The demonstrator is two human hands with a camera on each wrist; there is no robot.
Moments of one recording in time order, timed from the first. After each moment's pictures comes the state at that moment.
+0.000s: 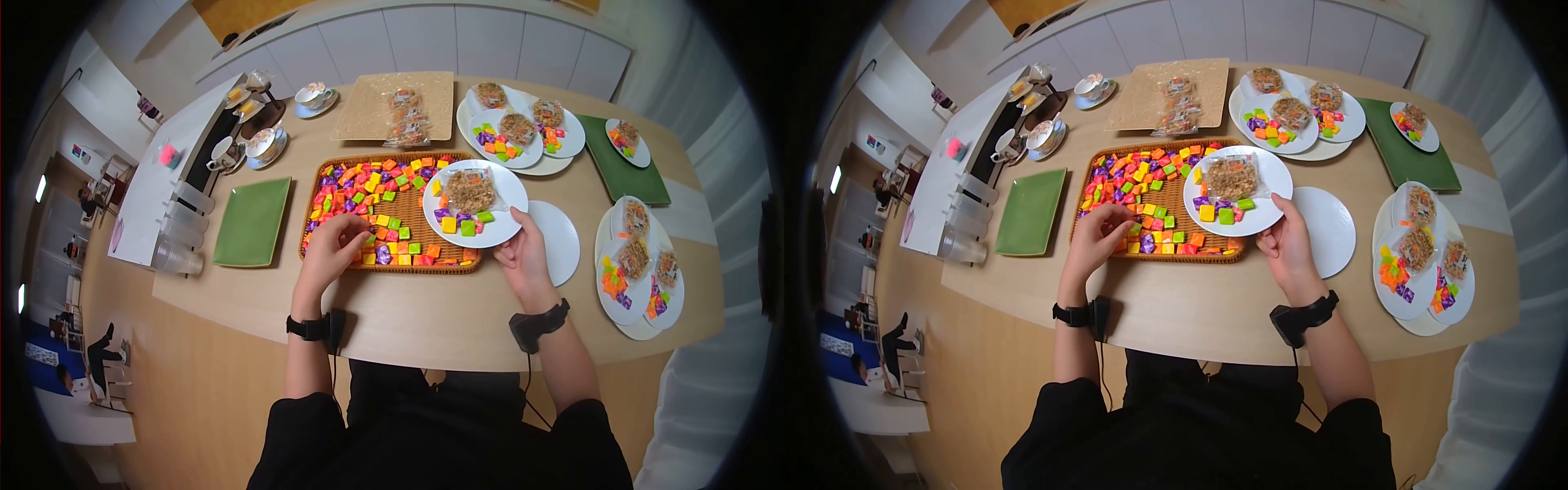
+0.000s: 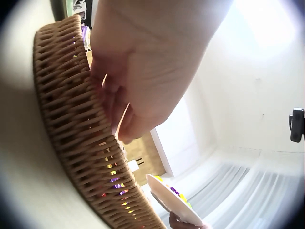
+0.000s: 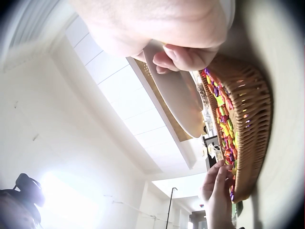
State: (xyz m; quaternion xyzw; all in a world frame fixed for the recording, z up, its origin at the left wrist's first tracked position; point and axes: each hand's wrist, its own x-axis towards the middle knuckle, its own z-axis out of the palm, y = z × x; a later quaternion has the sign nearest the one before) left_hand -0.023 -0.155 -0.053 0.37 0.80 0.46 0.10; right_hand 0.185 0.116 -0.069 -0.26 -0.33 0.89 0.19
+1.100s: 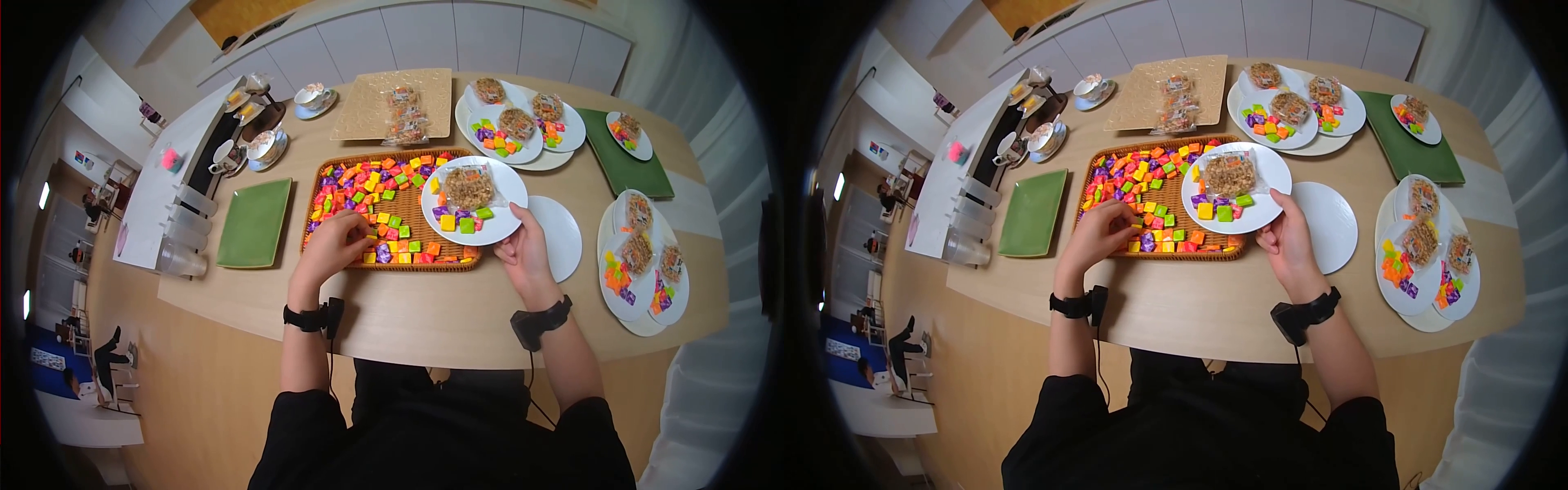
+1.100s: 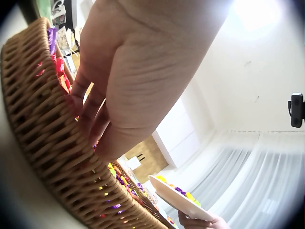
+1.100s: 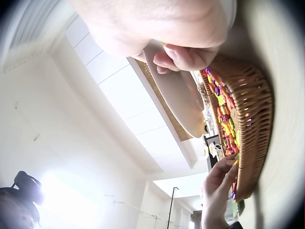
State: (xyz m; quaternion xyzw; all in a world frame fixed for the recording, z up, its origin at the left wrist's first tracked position) left_hand -0.033 -0.147 -0.040 0.43 0.83 0.33 0.14; right_hand 0.186 0.118 -0.070 -0.24 -0.32 0.90 0.18
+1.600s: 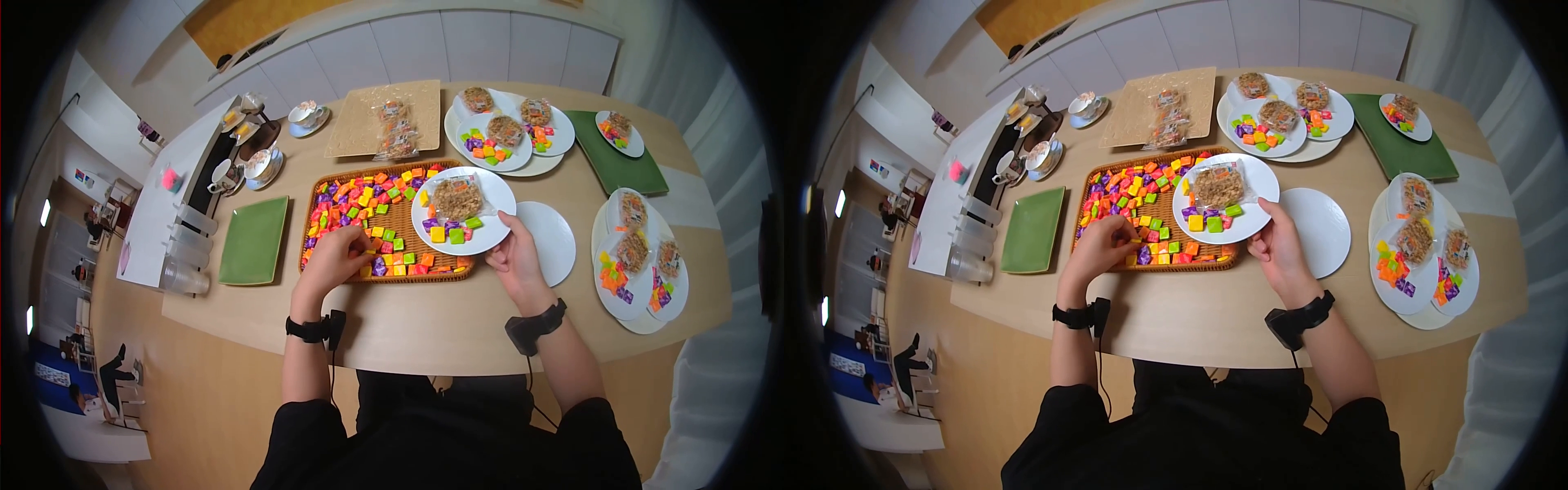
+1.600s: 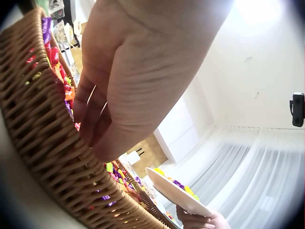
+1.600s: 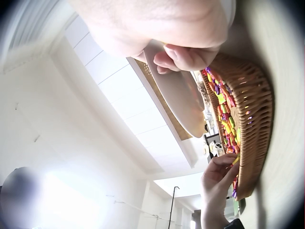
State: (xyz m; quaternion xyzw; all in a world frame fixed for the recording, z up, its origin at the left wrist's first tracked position) left_hand -0.029 -0.138 -0.036 0.45 0.84 0.29 0.14; right_hand 0.186 0.117 -0.071 -0.24 -0.31 0.90 0.18
